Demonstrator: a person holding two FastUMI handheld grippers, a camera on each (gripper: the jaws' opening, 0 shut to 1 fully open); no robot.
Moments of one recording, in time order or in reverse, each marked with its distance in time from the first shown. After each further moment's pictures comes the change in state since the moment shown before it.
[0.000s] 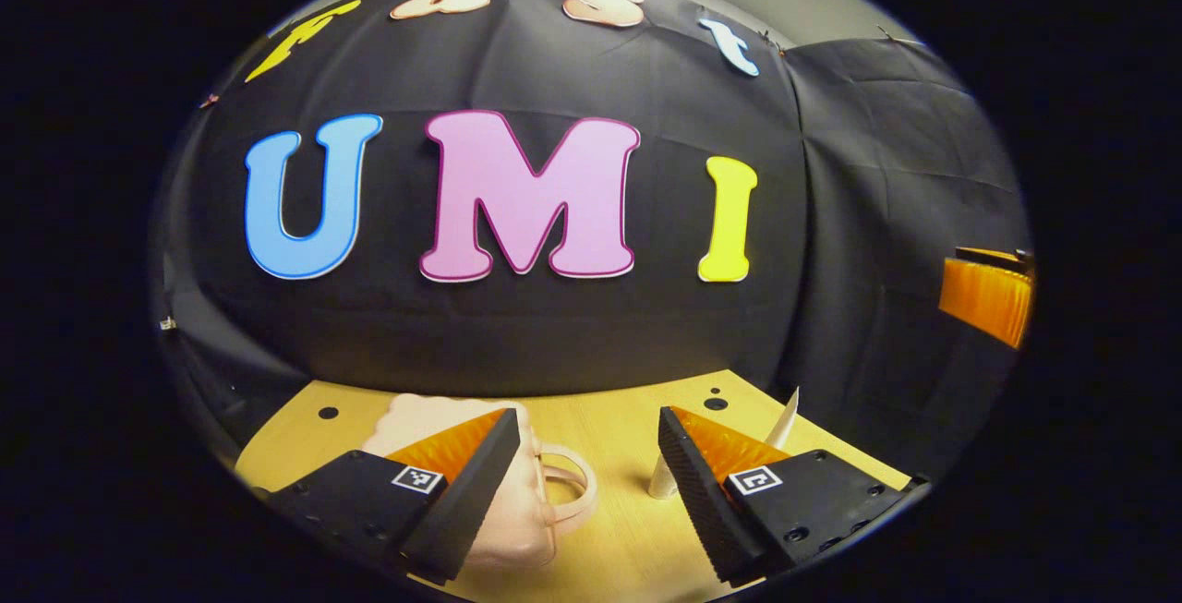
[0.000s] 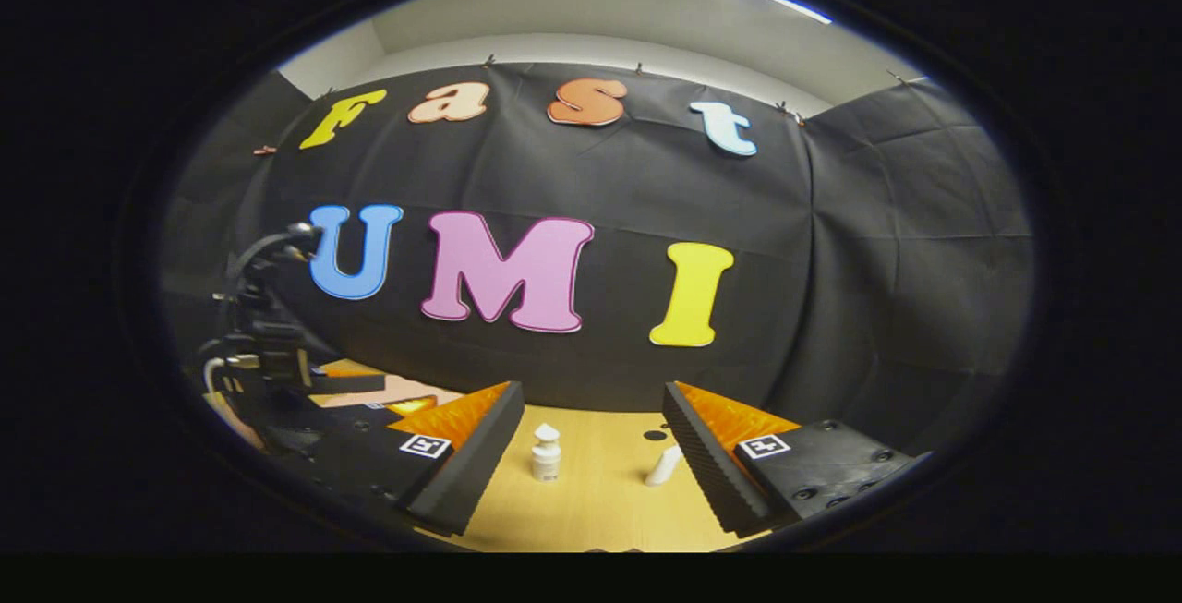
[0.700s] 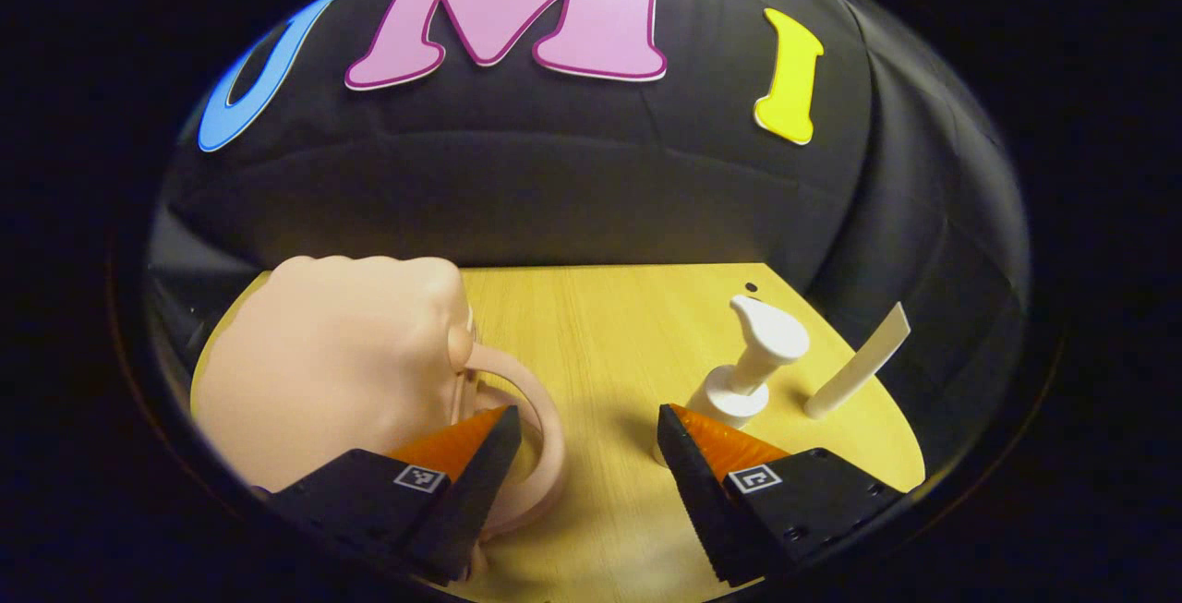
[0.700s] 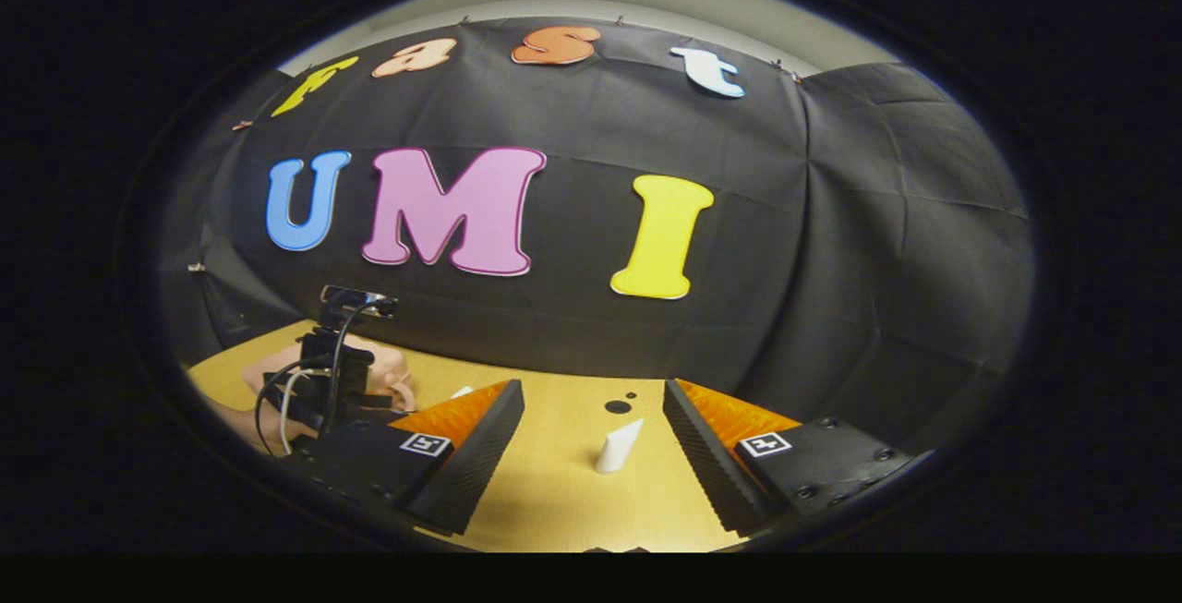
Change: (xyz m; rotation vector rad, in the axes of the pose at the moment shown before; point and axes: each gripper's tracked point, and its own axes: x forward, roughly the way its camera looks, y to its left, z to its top) left arm 0.131 -0.005 -0.149 -0.095 0.407 0.053; right arm 0.071 -0.082 -0.079 -0.019 0.182 -0.047
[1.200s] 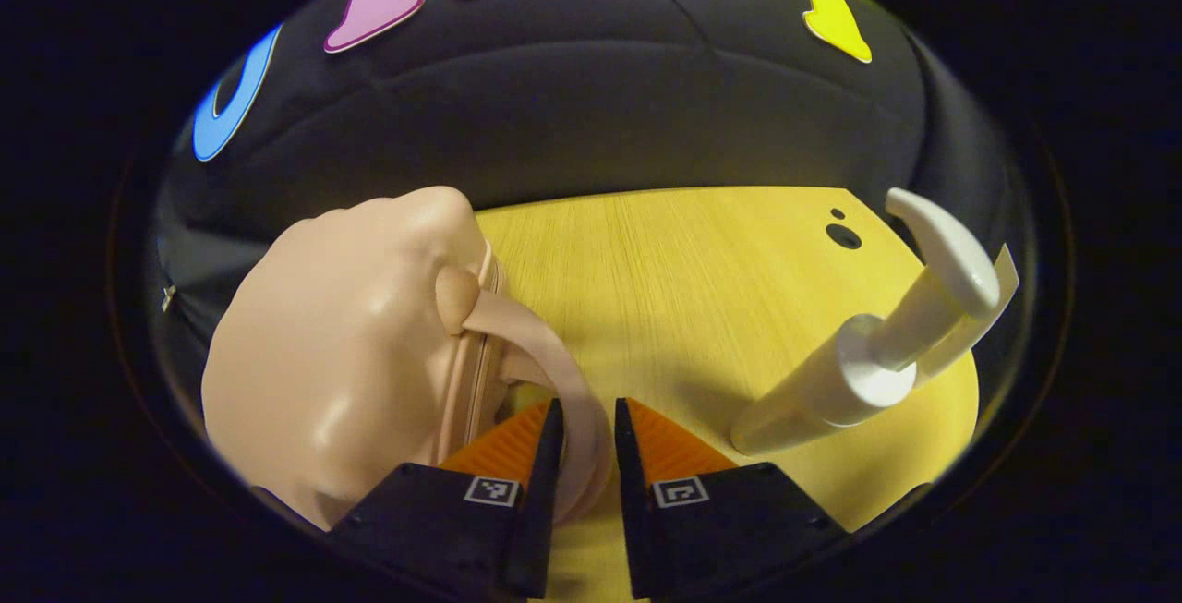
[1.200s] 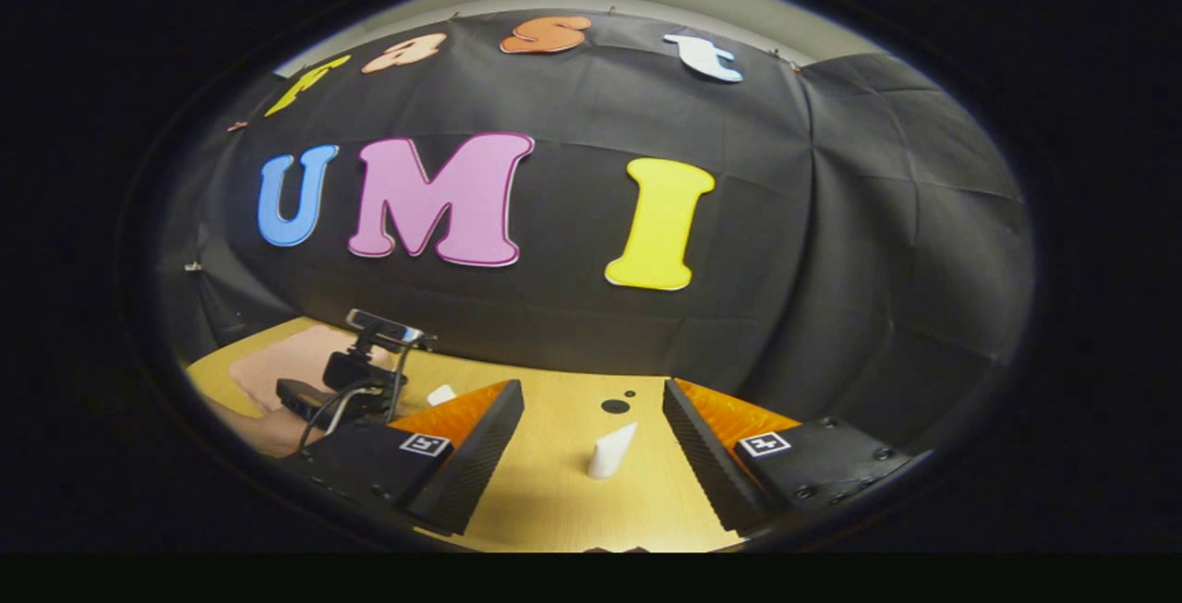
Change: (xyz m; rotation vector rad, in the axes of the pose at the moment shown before) left arm 0.045 0.038 -0.039 0.071 0.208 0.241; right arm 0.025 0.001 -0.021 -0.007 0.037 0.055
